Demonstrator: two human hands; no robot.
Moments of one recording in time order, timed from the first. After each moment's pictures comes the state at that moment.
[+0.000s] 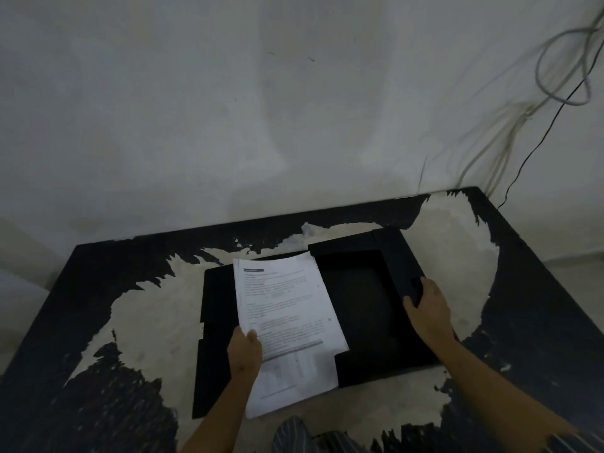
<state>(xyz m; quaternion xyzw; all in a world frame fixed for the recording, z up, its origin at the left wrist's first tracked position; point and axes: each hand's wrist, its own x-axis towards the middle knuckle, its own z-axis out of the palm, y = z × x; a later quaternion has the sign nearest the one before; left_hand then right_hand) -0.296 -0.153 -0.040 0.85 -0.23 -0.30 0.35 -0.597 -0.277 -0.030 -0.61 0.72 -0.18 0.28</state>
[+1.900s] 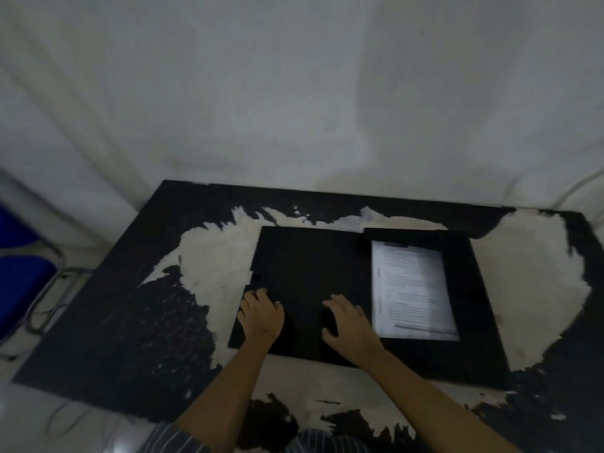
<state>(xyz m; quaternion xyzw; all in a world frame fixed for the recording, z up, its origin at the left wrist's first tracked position) -0.282 -0.118 -0.025 0.94 -0.27 -0.20 0.09 -0.448 -0.190 -0.026 -0.87 0.37 0.02 0.33</state>
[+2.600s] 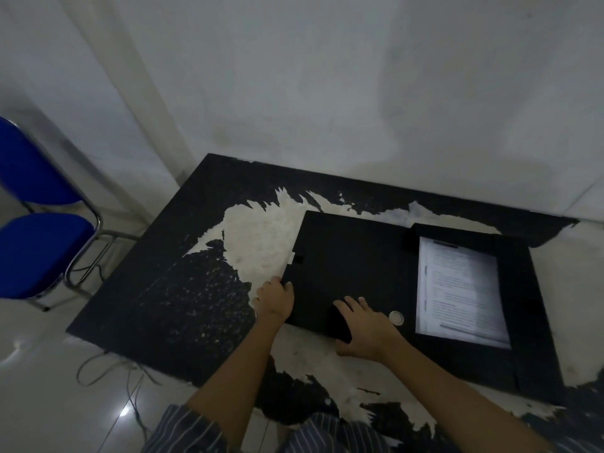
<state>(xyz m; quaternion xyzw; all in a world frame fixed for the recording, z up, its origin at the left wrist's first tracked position) -0.228 -0.084 -0.018 0.92 -0.19 -0.28 0.18 -0.404 -0.166 -0.012 -0.91 0.27 0.22 0.23</state>
